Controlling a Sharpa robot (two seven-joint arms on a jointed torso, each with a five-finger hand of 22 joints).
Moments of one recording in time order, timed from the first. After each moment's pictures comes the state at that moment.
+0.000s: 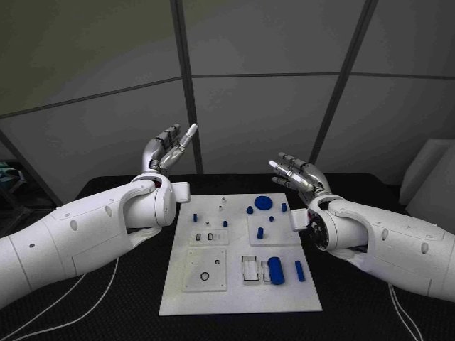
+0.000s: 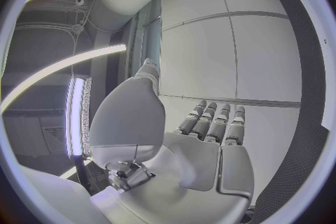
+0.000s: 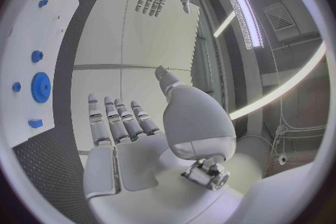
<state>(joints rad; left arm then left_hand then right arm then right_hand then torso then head) 1.12 -0.66 0.10 1.33 0.02 -0.67 0.55 1.17 -0.21 0.01 0.29 0.06 0.34 0.15 0.03 0.04 0.30 0.16 0.03 0.03 0.27 0.21 0.03 0.03 0.14 0.16 0.27 0.03 0.03 1.02 -0.71 0.11 1.40 -0.17 -0.55 0.36 1.13 0.04 0.17 -0.04 0.15 0.35 0.15 0.03 0.04 0.43 0.22 0.04 0.04 0.47 0.20 0.04 0.04 0.09 0.48 0.28 0.06 0.05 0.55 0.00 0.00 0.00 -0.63</state>
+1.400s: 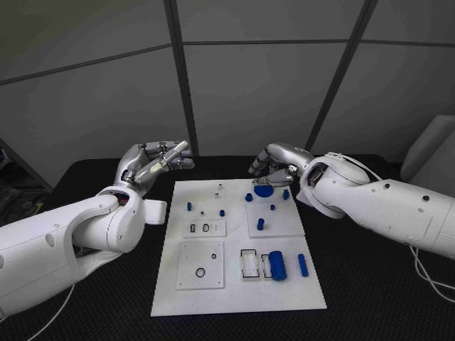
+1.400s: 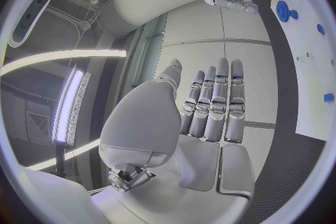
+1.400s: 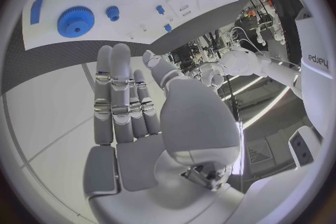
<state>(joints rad) 1.11 -0.87 0.10 1.60 -0.08 -0.48 0.52 1.37 -0.06 0.13 0.13 0.06 1.00 0.19 0.10 0.07 1.12 0.14 0.10 0.07 1.18 0.09 0.19 0.13 0.19 0.94 0.20 0.37 0.15 1.18 -0.70 0.13 1.35 -1.49 -0.27 -0.01 1.29 -0.10 0.29 -0.14 0.18 1.07 0.15 0.07 0.07 1.15 0.09 0.07 0.07 1.46 0.00 0.68 0.48 0.17 1.20 0.09 0.60 0.31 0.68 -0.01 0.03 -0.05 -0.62</state>
